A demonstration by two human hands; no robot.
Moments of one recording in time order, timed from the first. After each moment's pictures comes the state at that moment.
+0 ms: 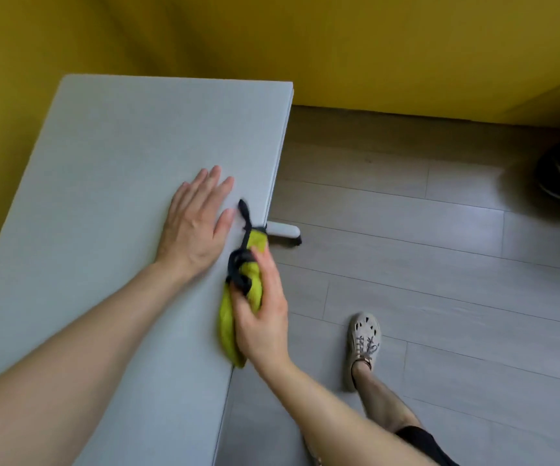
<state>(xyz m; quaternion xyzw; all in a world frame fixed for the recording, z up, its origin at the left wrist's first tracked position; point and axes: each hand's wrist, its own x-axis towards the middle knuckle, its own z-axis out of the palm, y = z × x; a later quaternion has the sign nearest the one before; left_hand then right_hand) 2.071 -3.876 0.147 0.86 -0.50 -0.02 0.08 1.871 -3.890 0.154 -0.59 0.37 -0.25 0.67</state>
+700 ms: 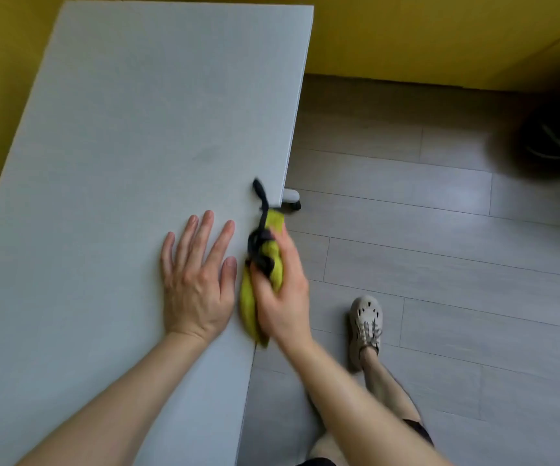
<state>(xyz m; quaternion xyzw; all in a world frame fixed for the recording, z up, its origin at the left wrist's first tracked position) 1.938 -3.704 0.134 0.89 -0.43 0.04 0.12 1.820 -3.801 0.151 -0.64 0.37 -0.25 0.63</state>
